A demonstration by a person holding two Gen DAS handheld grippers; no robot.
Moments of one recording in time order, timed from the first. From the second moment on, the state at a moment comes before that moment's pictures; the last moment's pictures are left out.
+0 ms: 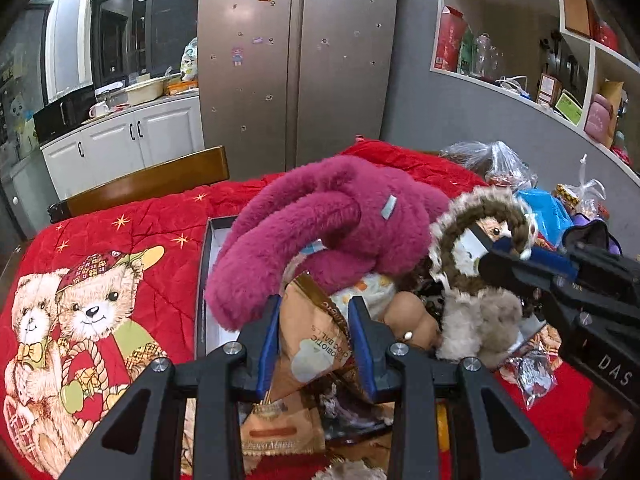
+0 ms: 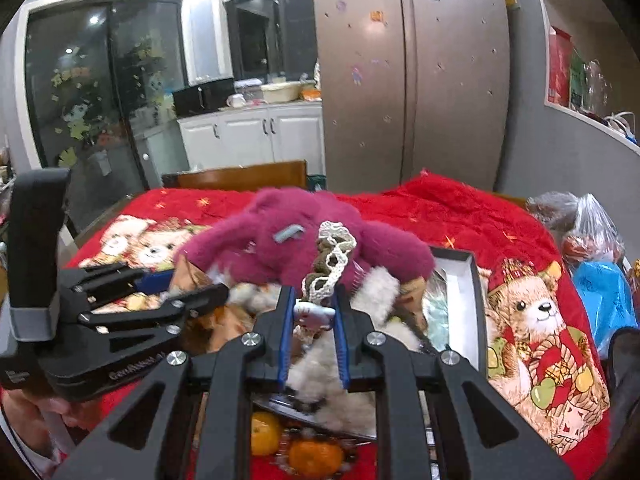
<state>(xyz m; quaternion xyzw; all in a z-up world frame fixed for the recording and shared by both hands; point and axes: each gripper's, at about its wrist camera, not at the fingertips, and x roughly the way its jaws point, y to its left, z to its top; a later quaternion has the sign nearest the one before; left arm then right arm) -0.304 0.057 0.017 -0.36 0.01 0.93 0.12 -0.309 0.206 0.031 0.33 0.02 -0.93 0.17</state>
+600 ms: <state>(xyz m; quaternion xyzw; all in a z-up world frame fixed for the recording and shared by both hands) -0.314 0.049 0.006 -0.37 -0.02 0.92 0.12 -0.316 0.197 0.009 0.35 0.02 -0.92 0.18</state>
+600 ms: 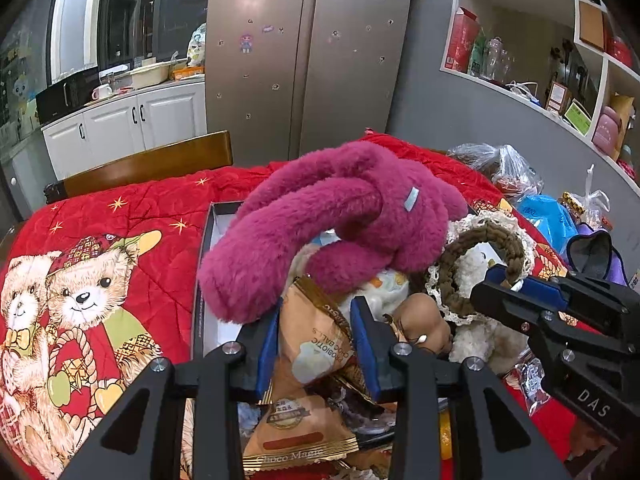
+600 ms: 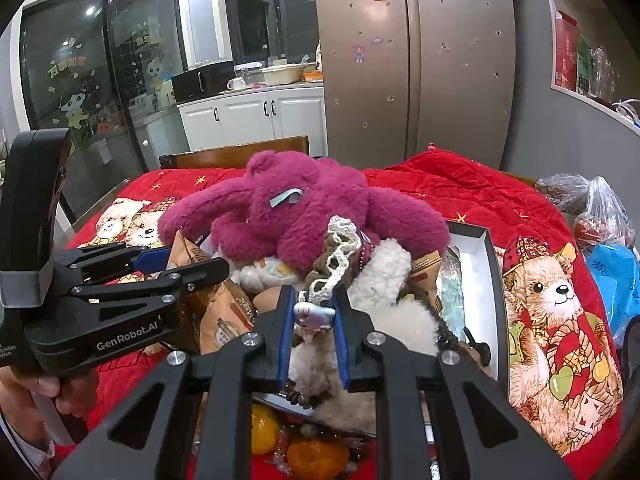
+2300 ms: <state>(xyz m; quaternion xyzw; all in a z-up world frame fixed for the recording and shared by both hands) -0.266 0.038 0.079 -0.27 0.00 0.95 0.14 -0.283 0.252 0.090 0.26 -0.04 -0.95 0.17</state>
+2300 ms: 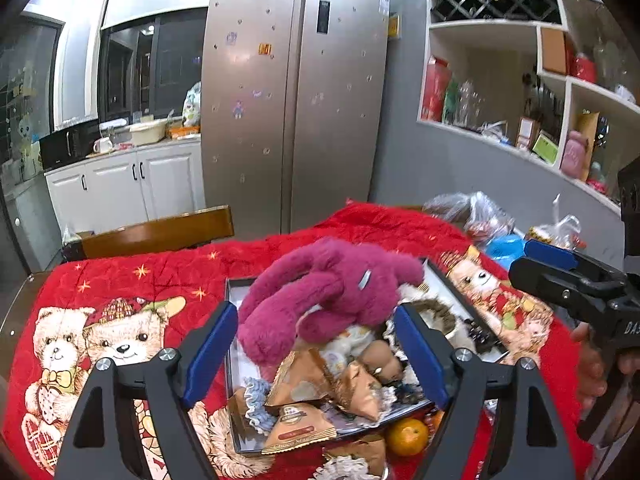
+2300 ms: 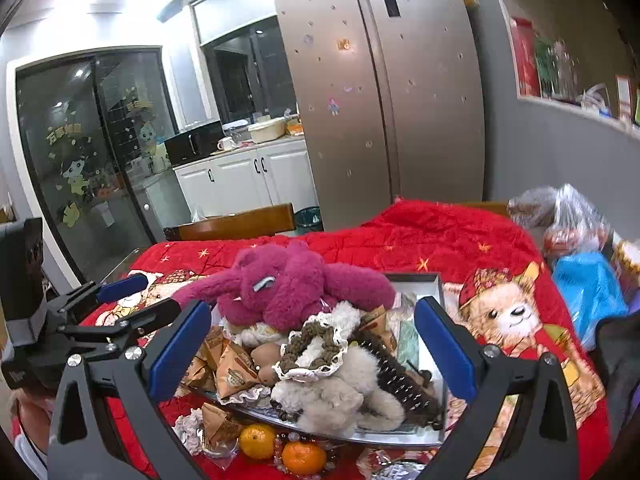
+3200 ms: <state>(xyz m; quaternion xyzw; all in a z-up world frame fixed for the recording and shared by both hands) -0.183 0.052 0.024 -0.29 0.01 0.95 0.08 -0.198 0.254 0.044 0.27 -0.06 -0.95 0.15</state>
